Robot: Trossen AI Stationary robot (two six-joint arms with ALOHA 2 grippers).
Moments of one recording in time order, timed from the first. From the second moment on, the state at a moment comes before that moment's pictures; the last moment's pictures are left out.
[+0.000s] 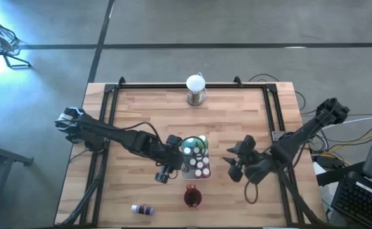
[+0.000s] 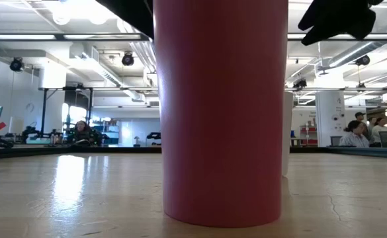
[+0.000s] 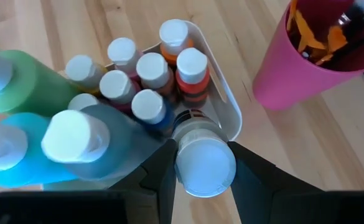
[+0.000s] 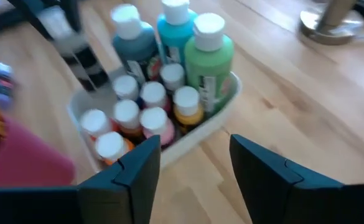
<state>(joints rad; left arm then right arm) -0.29 1.57 1.31 -0.62 -0.04 0.08 0.63 1.29 0.98 -0.70 0.74 1.05</state>
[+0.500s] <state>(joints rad) -0.29 1.67 1.39 -0.62 0.03 0.14 0.63 1.11 0.73 -0.40 0.74 0.96</state>
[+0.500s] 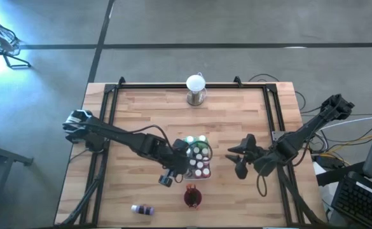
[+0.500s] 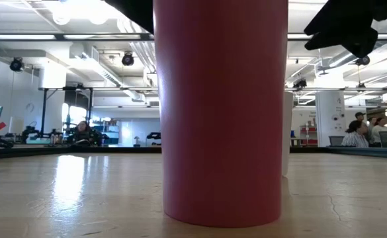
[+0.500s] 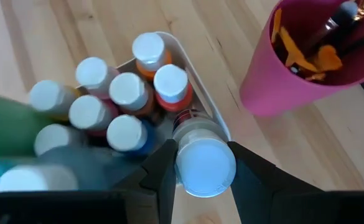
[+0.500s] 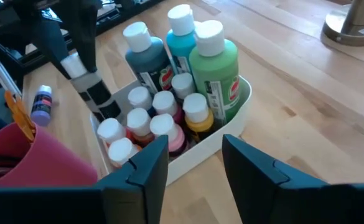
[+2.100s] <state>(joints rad) -0.26 1.86 1.53 -0.67 0.11 0.33 0.63 1.11 0.72 -0.38 0.74 0.91</state>
